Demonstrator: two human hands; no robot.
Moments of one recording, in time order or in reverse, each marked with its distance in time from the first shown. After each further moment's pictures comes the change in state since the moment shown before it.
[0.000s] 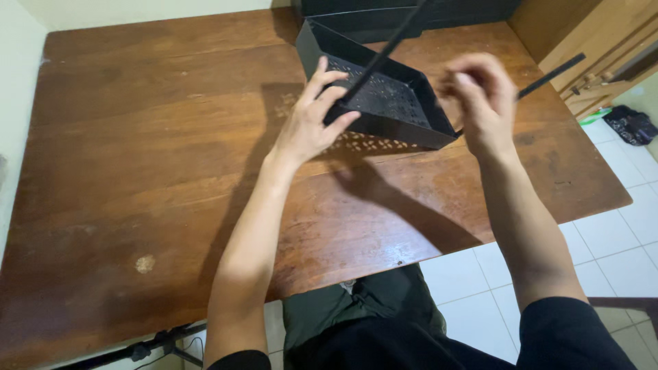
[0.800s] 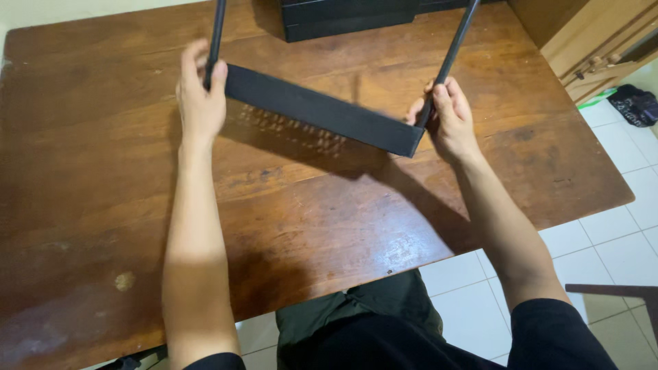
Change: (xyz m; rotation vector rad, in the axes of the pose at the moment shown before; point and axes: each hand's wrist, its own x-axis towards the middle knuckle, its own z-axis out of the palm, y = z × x) left_hand -0.011 -0.117 -0.073 0.024 0.311 -0.442; right_hand -0.016 0.106 -0.017 0.439 0.015 0.312
